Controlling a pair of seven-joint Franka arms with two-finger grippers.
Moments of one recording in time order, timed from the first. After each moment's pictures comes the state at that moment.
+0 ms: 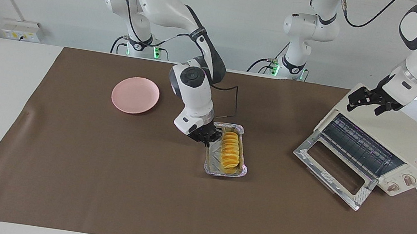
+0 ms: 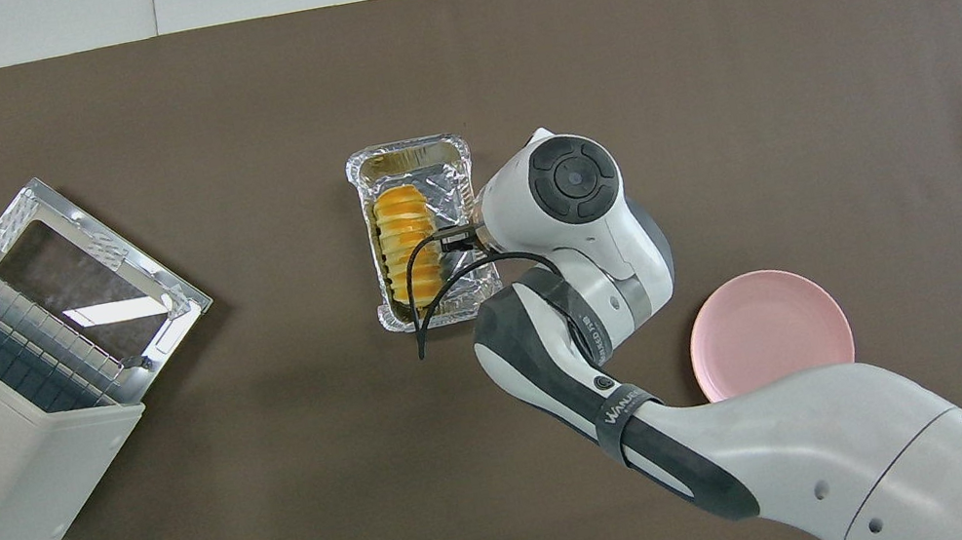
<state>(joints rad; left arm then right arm) -0.09 0.09 0.09 -1.51 -0.04 1.46 0.06 0.40 0.50 0.17 -1.76 0.09 2.43 0.46</state>
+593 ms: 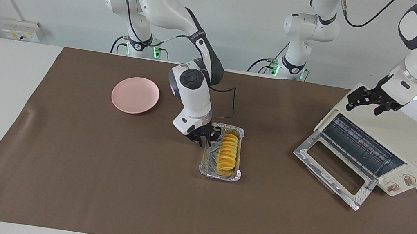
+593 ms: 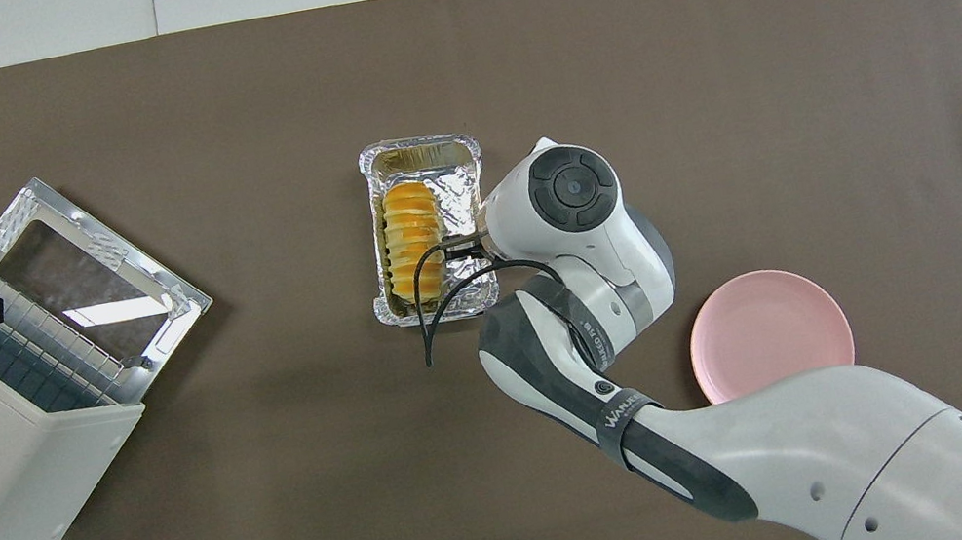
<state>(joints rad) -0.09 0.08 0.08 -1.51 -0.04 1.46 0.06 0.40 0.49 0.17 -1.77 0.06 2.40 0.46</state>
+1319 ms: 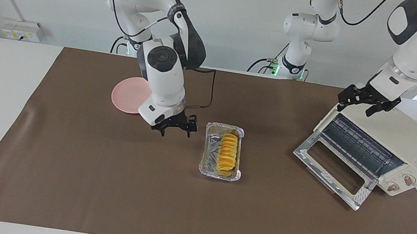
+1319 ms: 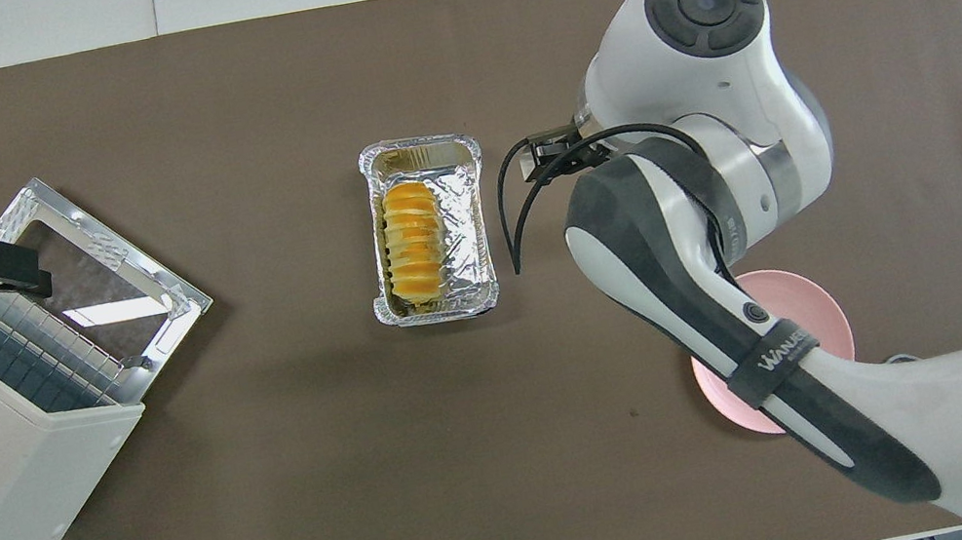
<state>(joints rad) -0.19 0.09 0.06 -1.51 -0.08 1.52 -0.03 0.22 0.34 0.16 -1.57 0.01 1.95 0.34</state>
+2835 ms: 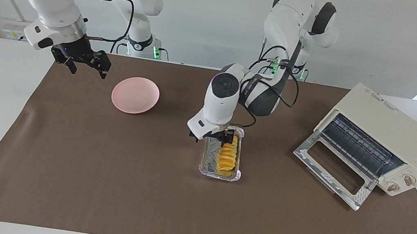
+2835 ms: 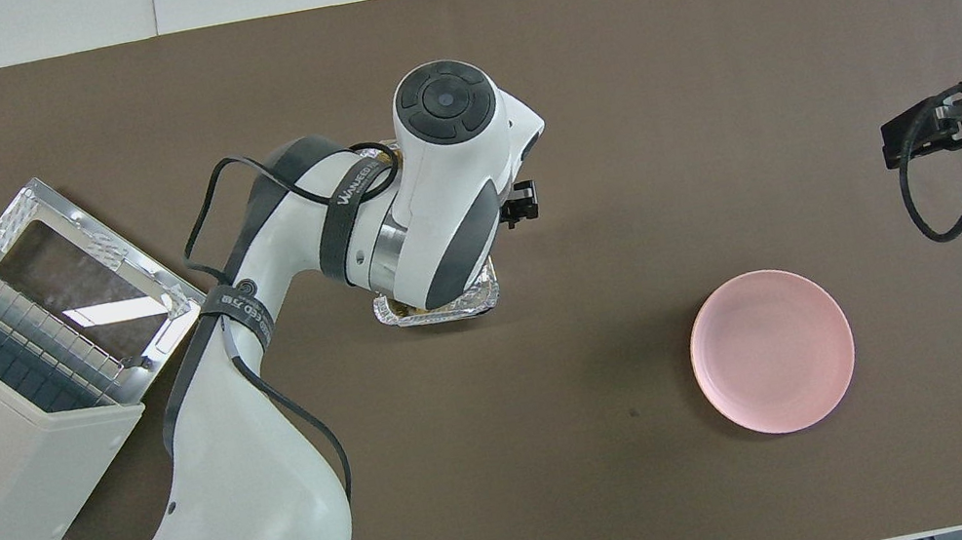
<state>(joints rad) -0.72 0.68 0.05 -1.28 -0.09 1.90 -0.51 -0.17 -0.01 0.16 -1.72 -0.02 1.65 0.06</state>
